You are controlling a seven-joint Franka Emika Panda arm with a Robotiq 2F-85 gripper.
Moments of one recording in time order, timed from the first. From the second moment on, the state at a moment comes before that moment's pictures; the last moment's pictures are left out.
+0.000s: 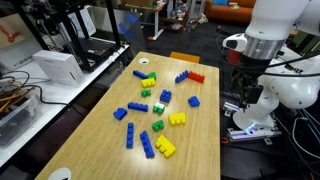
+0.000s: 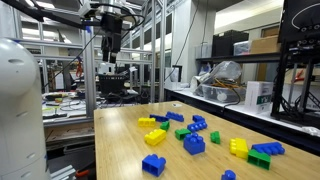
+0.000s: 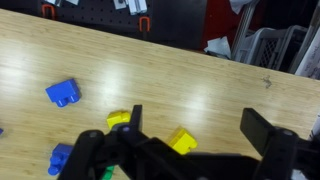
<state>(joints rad) 0.21 -0.85 0.19 -2.54 0.26 1.65 0.21</state>
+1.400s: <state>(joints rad) 0.11 -0.60 0.05 -2.41 0.14 1.80 -0.02</state>
